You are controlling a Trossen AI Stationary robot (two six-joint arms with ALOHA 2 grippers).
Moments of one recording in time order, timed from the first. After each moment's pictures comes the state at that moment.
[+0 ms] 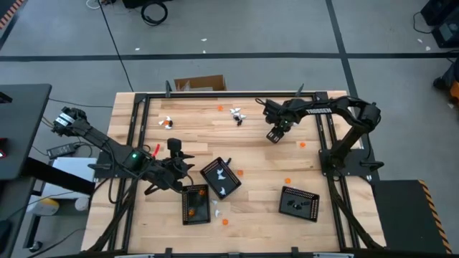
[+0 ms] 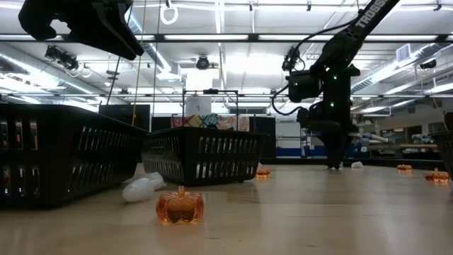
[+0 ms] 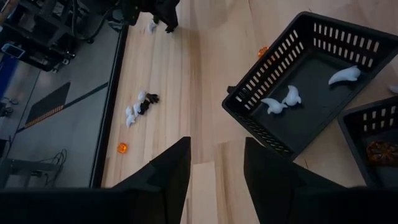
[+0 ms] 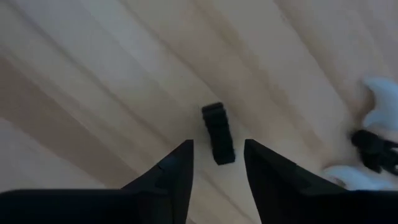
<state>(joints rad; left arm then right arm) -0.51 1.13 0.81 -0.56 -0.76 0.03 -0.54 1.63 0.88 -0.69 0.08 0.19</state>
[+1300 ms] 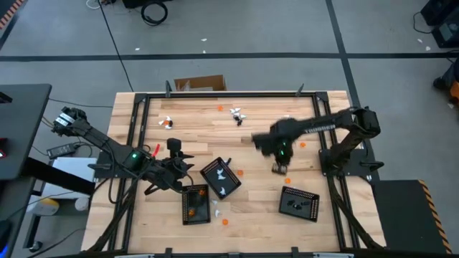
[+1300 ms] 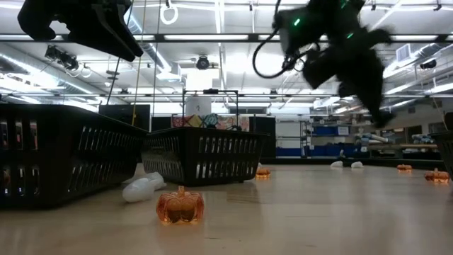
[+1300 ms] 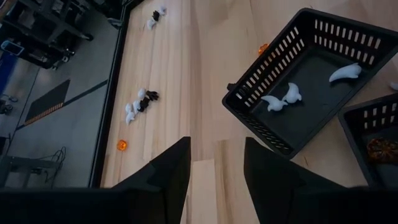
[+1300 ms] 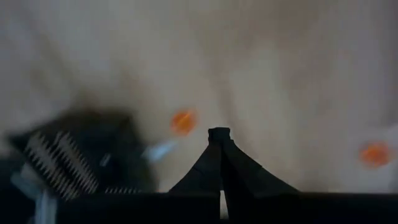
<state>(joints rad) -0.51 1.13 0.81 -0.57 -0.76 0.01 0.00 1.63 1.18 -1.29 -0.23 0.33</state>
